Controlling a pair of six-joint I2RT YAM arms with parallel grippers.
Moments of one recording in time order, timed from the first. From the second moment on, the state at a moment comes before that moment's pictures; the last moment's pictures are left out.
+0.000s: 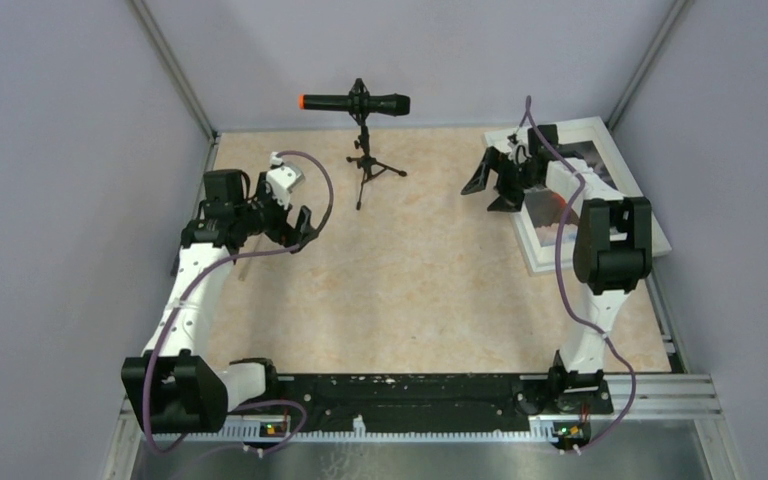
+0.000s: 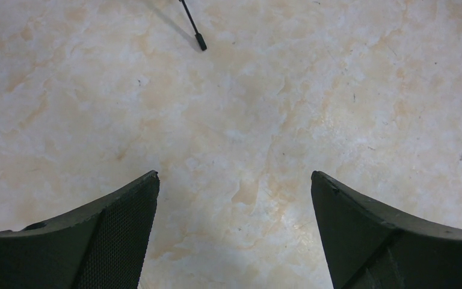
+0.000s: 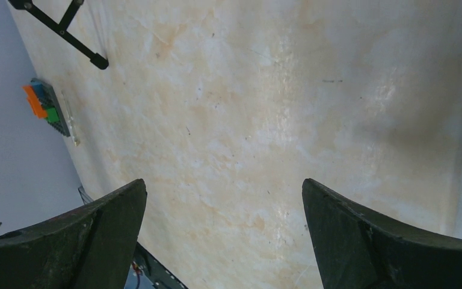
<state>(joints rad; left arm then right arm) 0.04 1.18 1.05 -0.56 0.66 0.49 0.07 1.98 1.49 -0.54 -0.61 0.43</state>
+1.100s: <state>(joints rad) -0.04 1.17 0.97 -0.59 0.58 0.53 0.05 2.07 1.54 -0.55 -0.15 -0.24</state>
